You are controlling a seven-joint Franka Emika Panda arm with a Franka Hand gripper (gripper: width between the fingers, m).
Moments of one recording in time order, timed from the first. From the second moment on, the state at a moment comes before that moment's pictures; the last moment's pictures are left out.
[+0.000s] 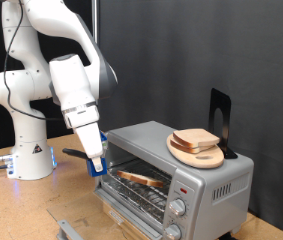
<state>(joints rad) 0.06 -0.18 -0.01 -2.74 0.44 2.91 -0.74</state>
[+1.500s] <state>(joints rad) -0.04 -0.33 -0.15 -2.73 0.48 2.49 -0.82</state>
